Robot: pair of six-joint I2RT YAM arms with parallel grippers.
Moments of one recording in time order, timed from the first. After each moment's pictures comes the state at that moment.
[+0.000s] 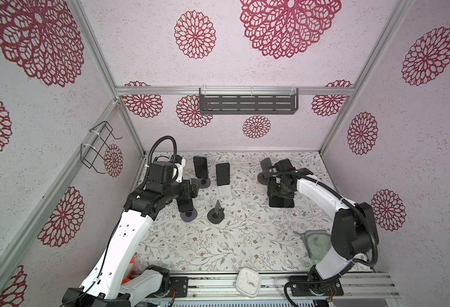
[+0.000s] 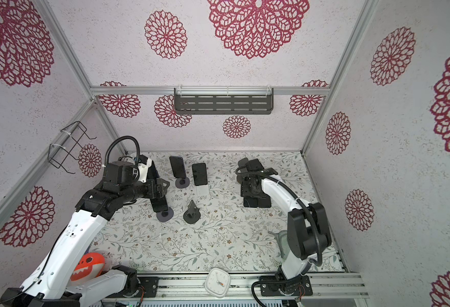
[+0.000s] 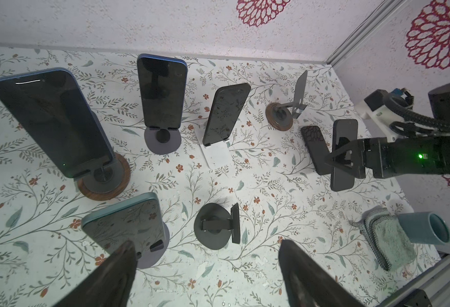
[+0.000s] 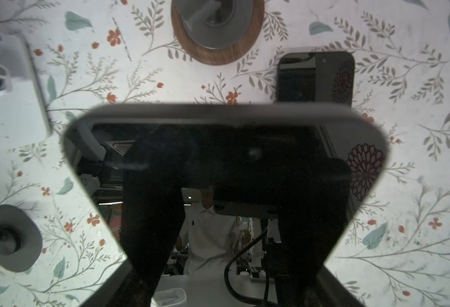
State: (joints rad) left arm -0.26 1.13 1.23 -0.79 0.16 -0.20; right arm 0.37 1.72 1.36 -0.86 0.05 0.38
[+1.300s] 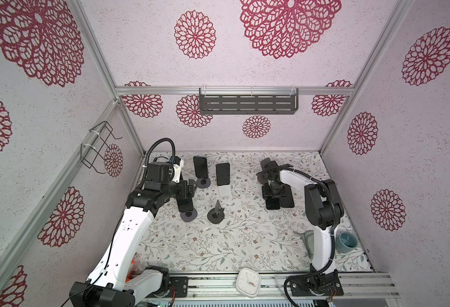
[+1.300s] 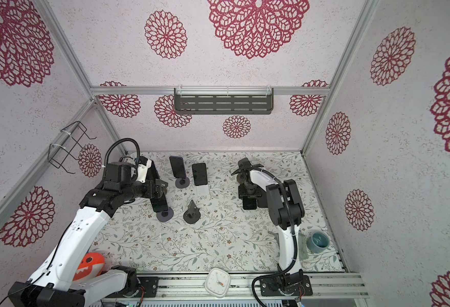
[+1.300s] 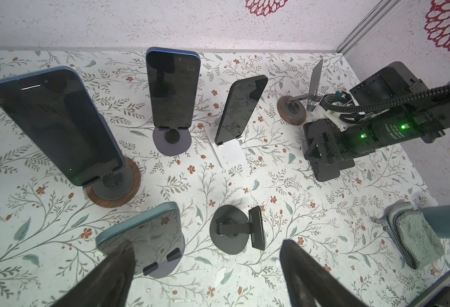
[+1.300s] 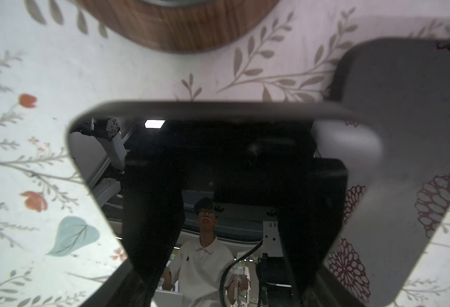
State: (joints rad) left arm -0.17 1.15 1.16 -0.72 0.23 -0.11; right arm 0.34 2.10 1.57 -0.92 0.09 0.31
